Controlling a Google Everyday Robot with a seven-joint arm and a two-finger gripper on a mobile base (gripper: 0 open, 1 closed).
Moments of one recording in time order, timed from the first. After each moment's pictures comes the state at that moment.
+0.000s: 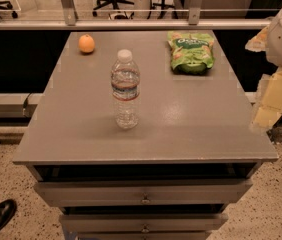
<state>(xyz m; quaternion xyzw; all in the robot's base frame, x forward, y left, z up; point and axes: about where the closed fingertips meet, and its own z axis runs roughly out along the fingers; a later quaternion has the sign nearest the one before) 0.438 -0.216 0.978 -0.60 0.78 -0.04 0.16</state>
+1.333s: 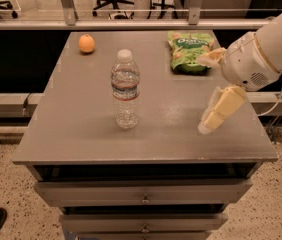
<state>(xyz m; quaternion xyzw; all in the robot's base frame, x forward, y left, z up) 0.487 -0.141 0.922 -0.63 0.70 0.13 0.30</state>
